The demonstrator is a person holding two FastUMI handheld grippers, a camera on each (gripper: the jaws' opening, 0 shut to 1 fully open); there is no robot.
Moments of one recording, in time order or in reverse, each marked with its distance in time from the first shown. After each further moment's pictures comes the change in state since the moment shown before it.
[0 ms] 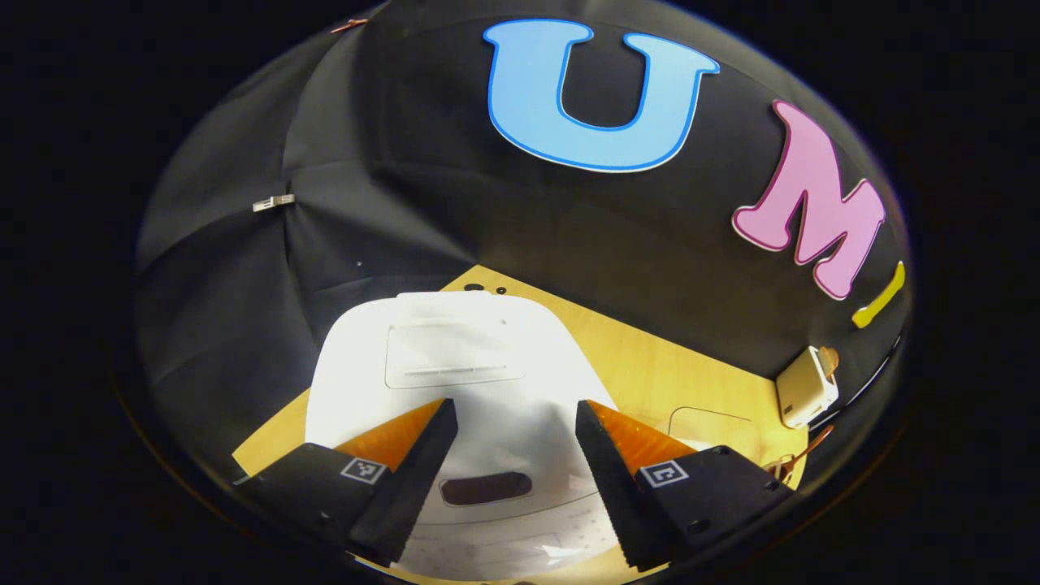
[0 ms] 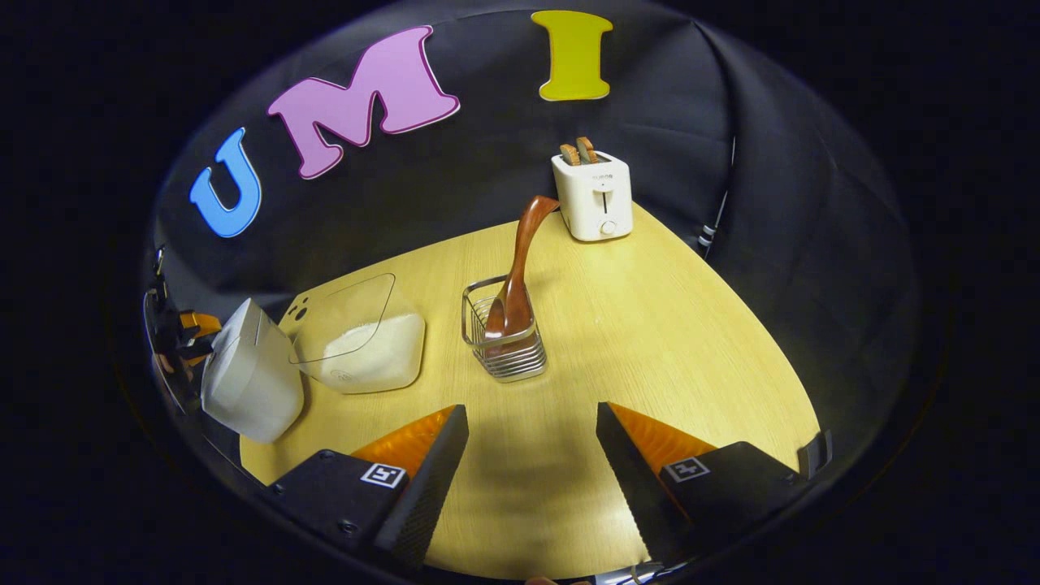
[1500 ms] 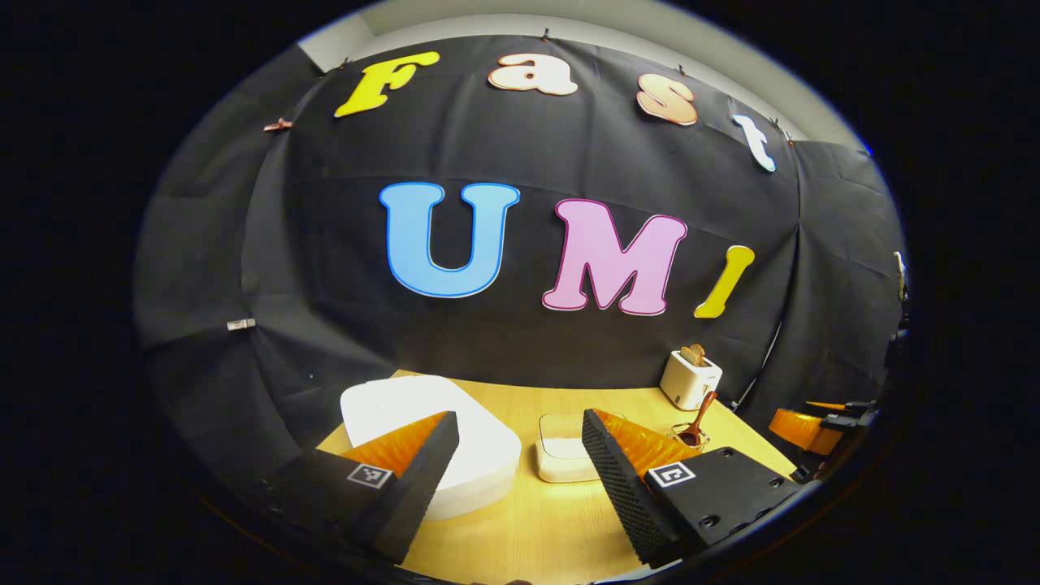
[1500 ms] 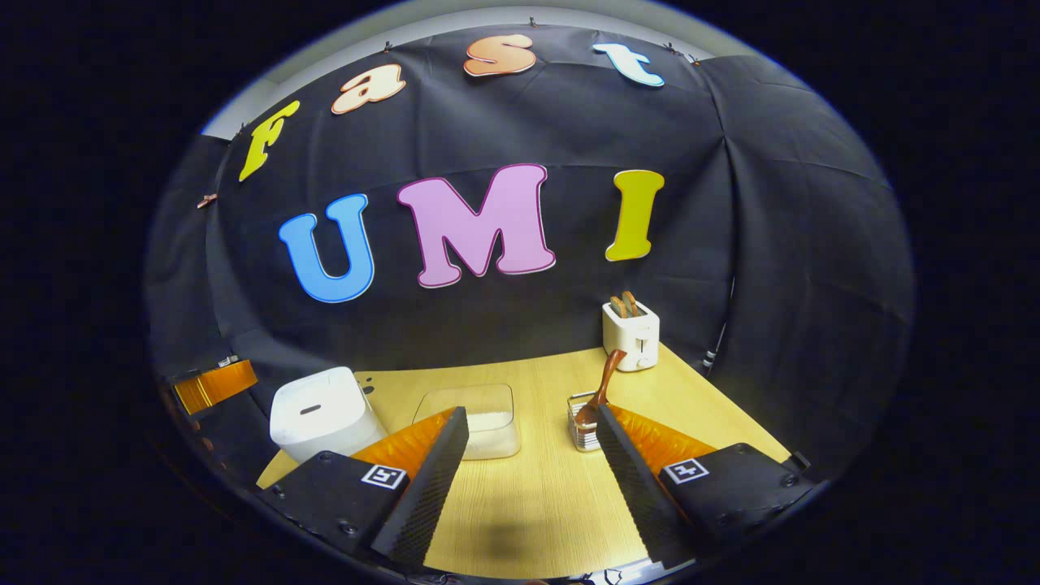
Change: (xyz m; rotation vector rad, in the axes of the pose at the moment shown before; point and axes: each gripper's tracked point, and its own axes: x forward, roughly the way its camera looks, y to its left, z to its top) left arm -0.276 -0.039 -0.029 0.179 -0.405 -0.388; right arm -0.198 0.144 0.042 -0.094 -0.475 0.032
